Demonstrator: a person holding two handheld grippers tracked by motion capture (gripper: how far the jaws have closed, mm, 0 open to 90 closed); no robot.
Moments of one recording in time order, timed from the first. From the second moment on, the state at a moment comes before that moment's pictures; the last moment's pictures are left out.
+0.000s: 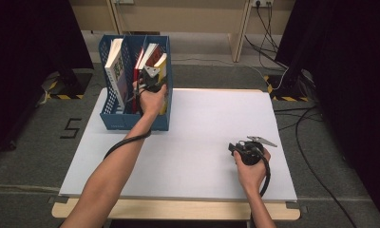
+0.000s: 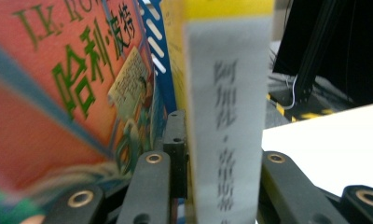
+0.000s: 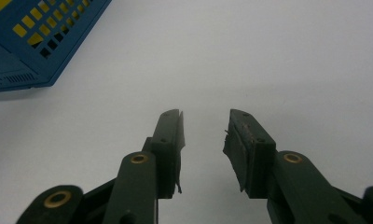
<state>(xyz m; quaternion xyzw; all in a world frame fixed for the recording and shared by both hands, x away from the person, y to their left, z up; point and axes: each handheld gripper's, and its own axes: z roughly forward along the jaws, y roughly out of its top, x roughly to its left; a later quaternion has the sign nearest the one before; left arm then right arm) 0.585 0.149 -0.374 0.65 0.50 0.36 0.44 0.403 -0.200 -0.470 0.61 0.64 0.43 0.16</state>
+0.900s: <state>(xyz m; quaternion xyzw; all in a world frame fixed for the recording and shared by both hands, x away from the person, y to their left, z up) 0.538 0.166 -0.367 0.69 0.48 0.32 0.44 0.399 -0.196 -0.470 0.61 0.65 0.43 0.16</state>
